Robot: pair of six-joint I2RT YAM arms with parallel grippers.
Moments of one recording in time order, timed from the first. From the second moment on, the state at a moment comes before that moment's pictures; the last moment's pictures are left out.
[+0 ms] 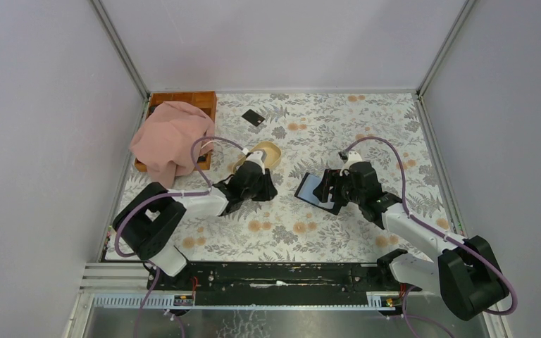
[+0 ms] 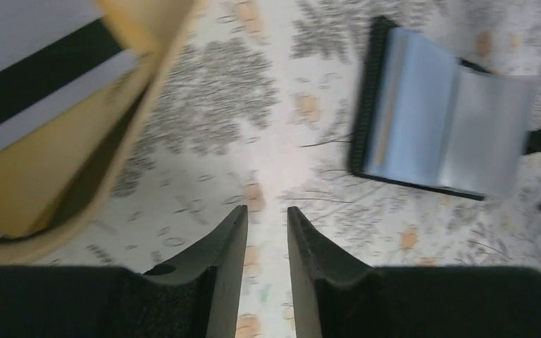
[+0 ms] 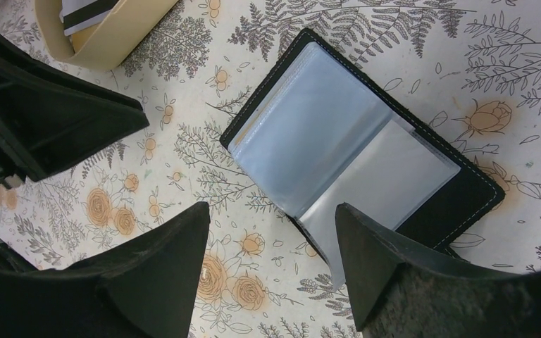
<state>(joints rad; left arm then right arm) -0.71 1.59 0.68 0.25 0.00 -0.63 0.45 1.11 0.47 0.00 -0.17 0.44</state>
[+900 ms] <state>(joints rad) -0.60 1.60 0.68 0.27 -0.06 -0.64 0.45 1.14 0.45 -0.01 -0.15 0.44</state>
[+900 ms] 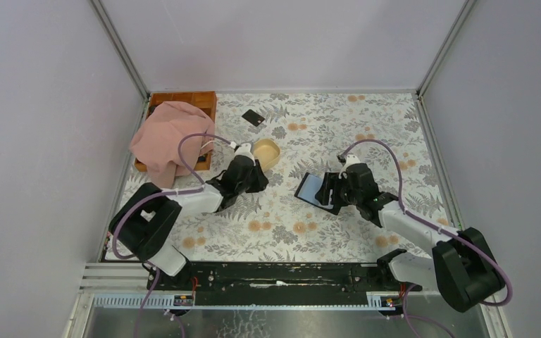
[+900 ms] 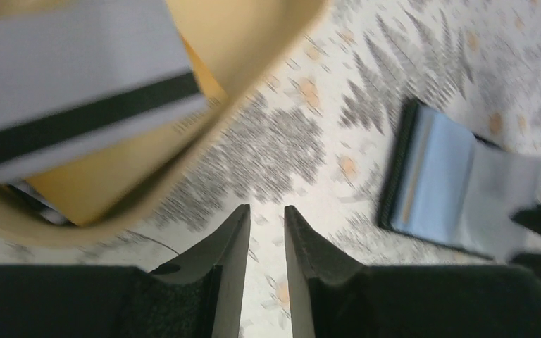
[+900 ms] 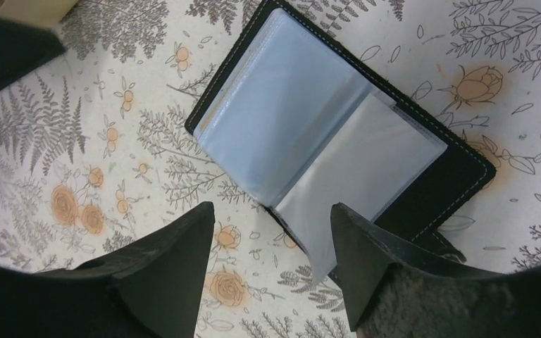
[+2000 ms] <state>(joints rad) -0.71 1.39 0.44 0.30 -0.16 -0.66 0.74 1.62 0.85 -0.24 0.28 0.46</state>
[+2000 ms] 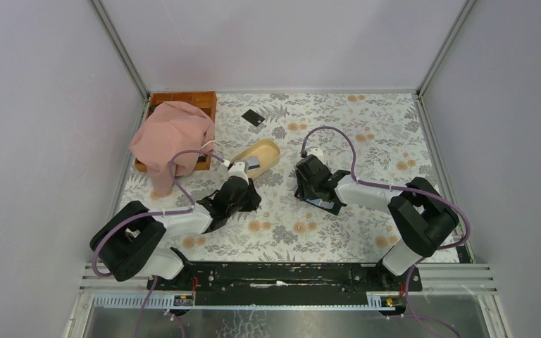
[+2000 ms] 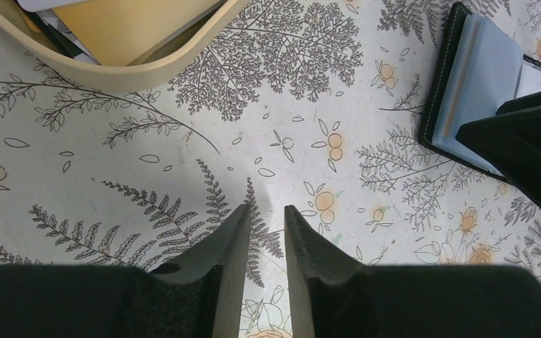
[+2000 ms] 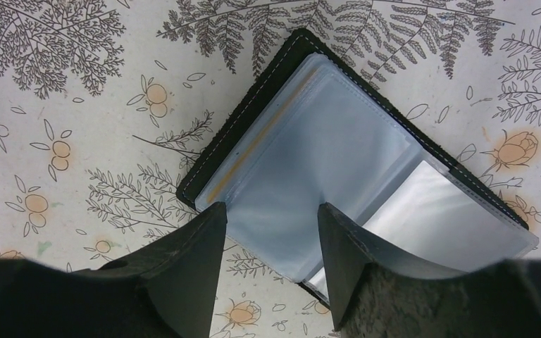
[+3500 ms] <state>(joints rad) -0.80 1.54 0.58 0.37 -0.03 -0.68 0.74 1.31 0.63 -0.33 0.44 0.62</state>
